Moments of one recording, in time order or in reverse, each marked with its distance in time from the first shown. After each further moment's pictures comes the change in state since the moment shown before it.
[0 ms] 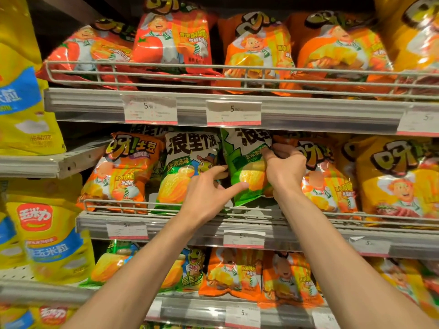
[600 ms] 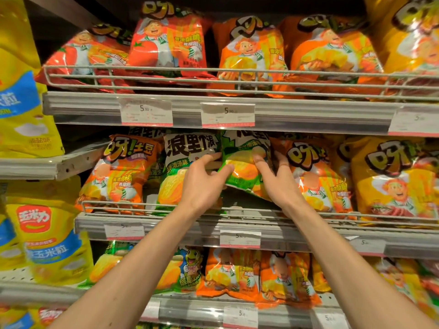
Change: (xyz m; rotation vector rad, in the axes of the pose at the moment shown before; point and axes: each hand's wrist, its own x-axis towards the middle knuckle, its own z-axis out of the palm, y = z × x) left_hand 0.012 0.014 -0.002 -0.373 0.085 -0.110; right_hand -0.008 0.018 -0.032 -0.334 -0.424 -0.072
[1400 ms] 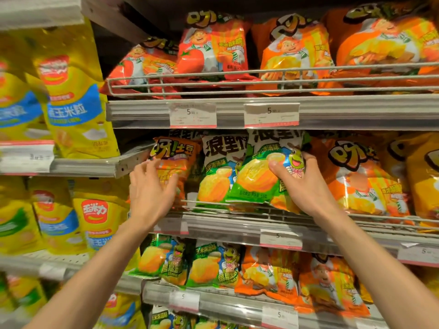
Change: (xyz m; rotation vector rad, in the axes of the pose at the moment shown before) left_hand -0.010 -0.062 -0.159 0.741 0.357 0.020; right_hand -0.030 -0.027 0.022 0.039 -0.022 -0.063
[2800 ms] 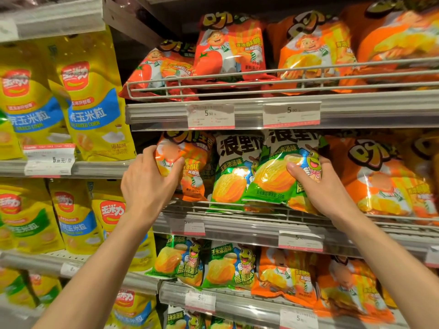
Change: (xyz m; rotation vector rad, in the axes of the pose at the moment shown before) left_hand 0.017 -0.002 -0.036 0.168 0.217 0.045; right_hand 0.002 0.008 0.007 0.013 -0.030 0.024
